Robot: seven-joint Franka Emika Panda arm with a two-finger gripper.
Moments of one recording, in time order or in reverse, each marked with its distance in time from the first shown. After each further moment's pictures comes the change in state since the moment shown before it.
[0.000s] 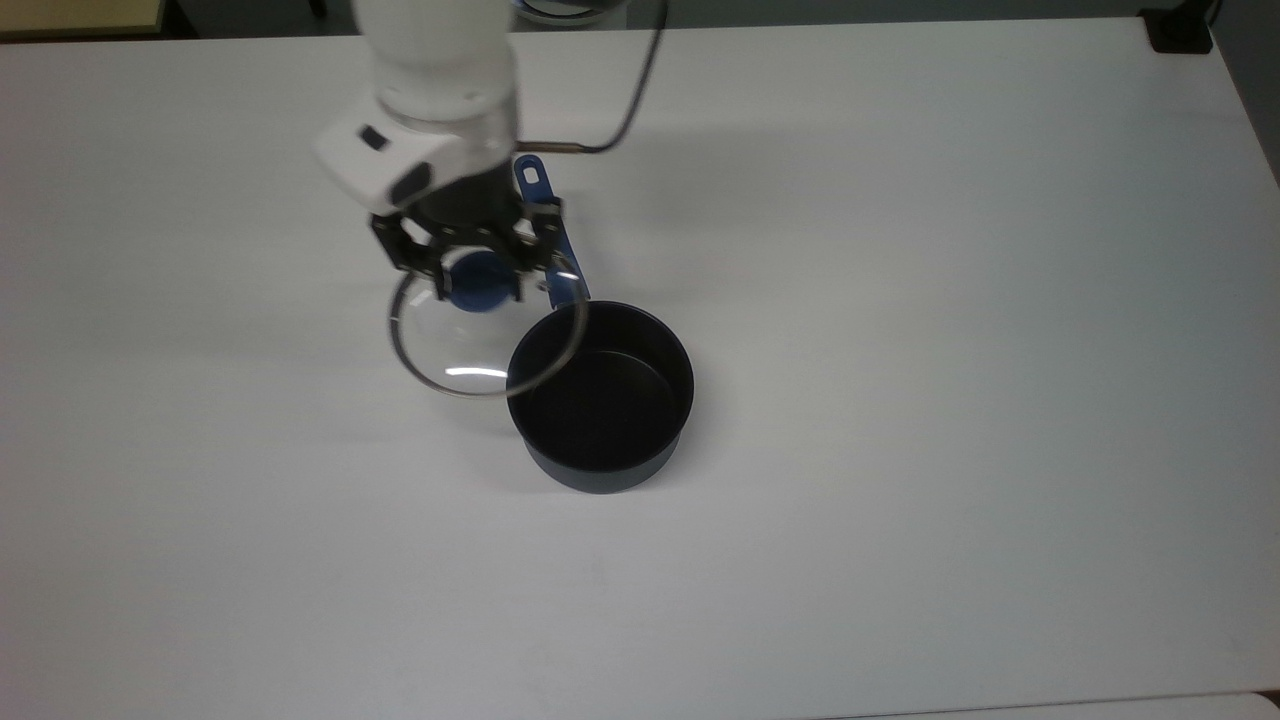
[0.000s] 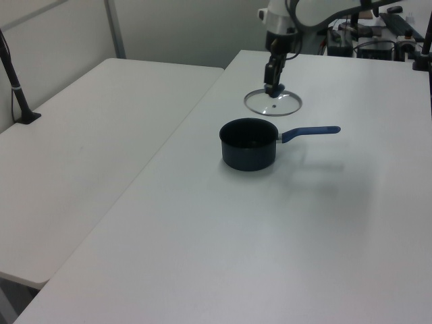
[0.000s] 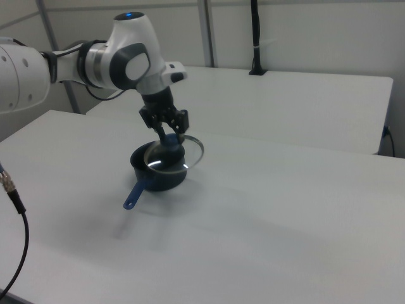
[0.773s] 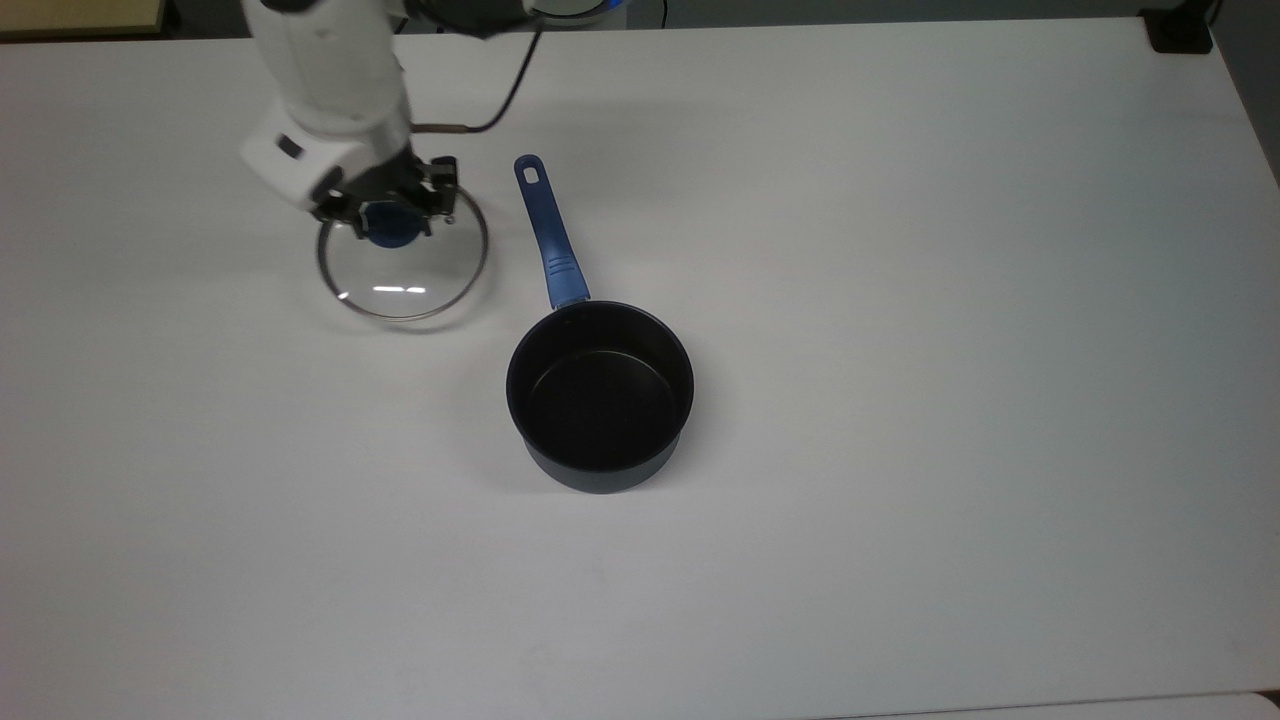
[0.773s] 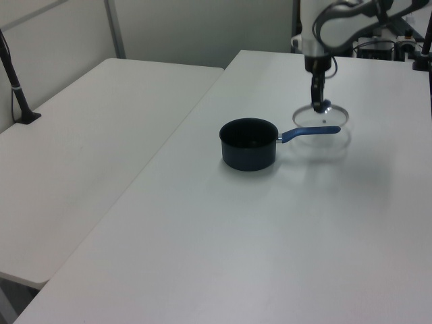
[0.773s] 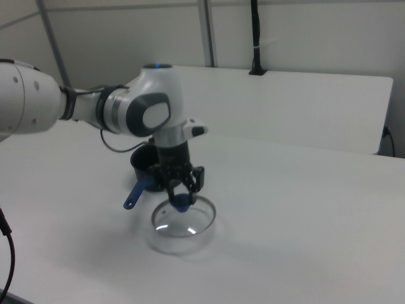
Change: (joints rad) arm -0.134 -0.091 0.007 -0.328 -0.086 0.015 -0.194
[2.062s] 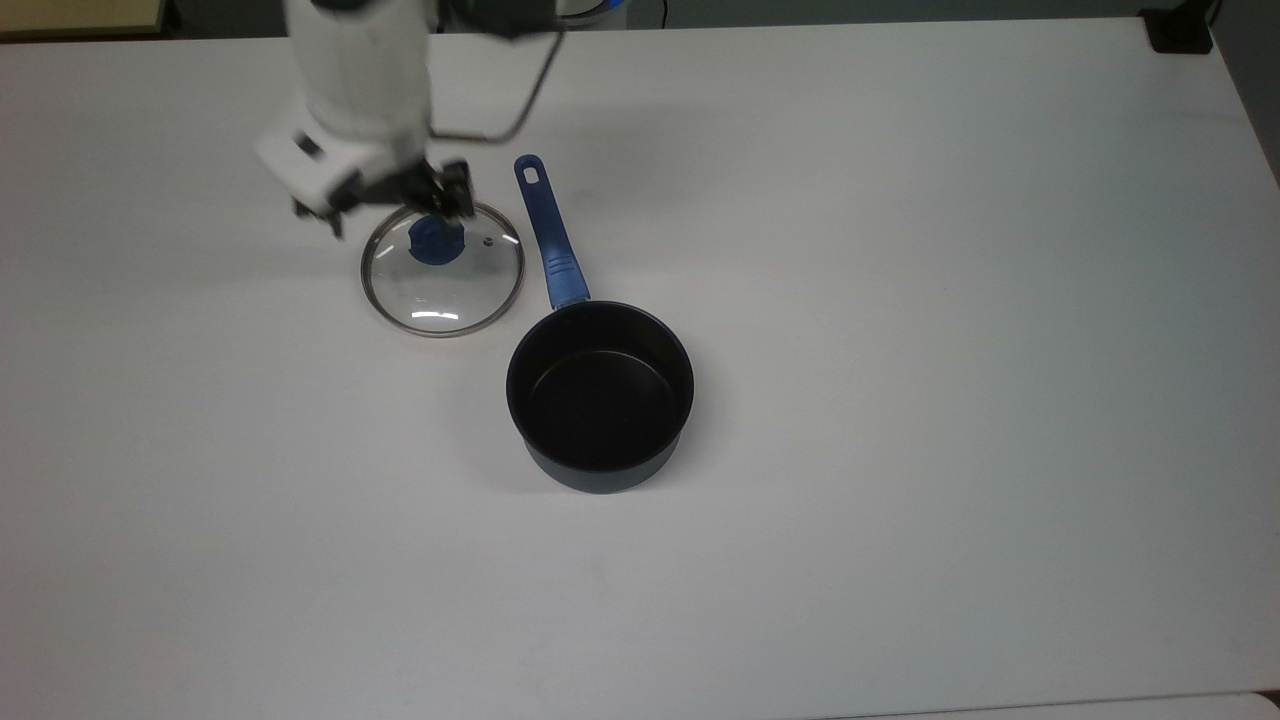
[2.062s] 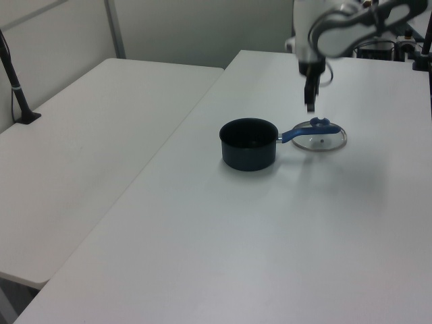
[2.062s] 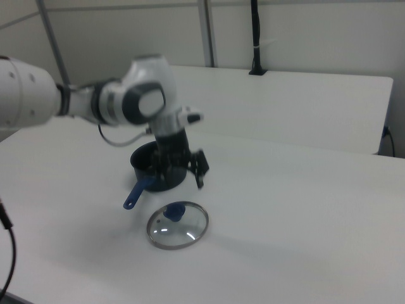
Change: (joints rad) arm 0.034 -0.004 -0.007 0.070 -0.080 -0.029 0.094
